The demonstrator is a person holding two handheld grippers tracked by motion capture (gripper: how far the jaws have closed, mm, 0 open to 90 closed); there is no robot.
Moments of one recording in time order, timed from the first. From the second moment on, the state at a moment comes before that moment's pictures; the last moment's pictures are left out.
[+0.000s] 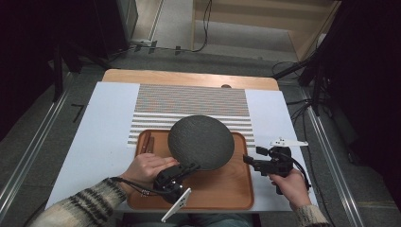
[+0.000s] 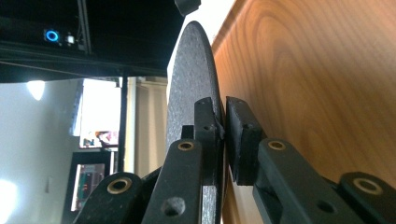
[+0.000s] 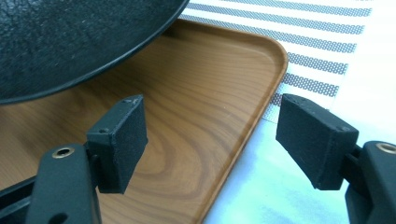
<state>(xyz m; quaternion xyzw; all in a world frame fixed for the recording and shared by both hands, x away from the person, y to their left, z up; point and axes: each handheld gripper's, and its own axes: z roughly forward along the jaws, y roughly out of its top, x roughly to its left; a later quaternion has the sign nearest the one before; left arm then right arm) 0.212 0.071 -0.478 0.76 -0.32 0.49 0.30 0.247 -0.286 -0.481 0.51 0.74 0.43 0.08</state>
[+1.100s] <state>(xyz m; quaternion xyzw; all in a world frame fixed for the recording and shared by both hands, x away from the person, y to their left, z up) 0.191 0.076 -0.505 0.80 -0.33 0.41 0.29 0.258 -0.277 -0.479 0.50 0.75 0.43 0.08</state>
